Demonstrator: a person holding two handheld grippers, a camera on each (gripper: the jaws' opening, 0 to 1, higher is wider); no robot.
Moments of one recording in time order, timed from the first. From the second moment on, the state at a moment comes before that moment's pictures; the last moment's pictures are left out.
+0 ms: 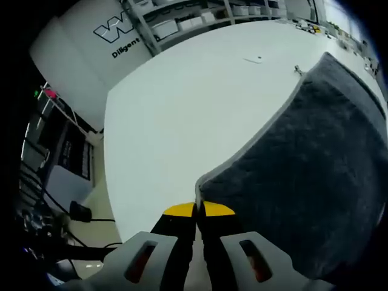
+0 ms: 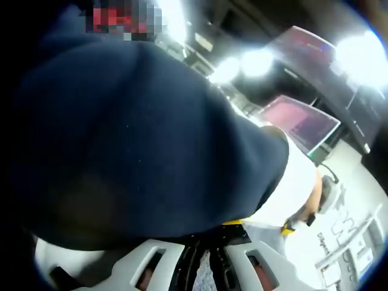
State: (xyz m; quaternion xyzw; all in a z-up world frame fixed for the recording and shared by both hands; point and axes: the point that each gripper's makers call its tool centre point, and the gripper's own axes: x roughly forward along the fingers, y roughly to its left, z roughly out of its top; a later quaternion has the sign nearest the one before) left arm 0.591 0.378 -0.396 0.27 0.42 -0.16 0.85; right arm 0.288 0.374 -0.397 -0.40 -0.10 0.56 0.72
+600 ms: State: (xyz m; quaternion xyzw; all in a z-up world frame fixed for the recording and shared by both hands) left arm 0.591 0.384 -0.385 0.28 0.41 -0.15 0.86; right arm 0.288 0.388 -0.400 -0.41 -0.10 0.58 0.70
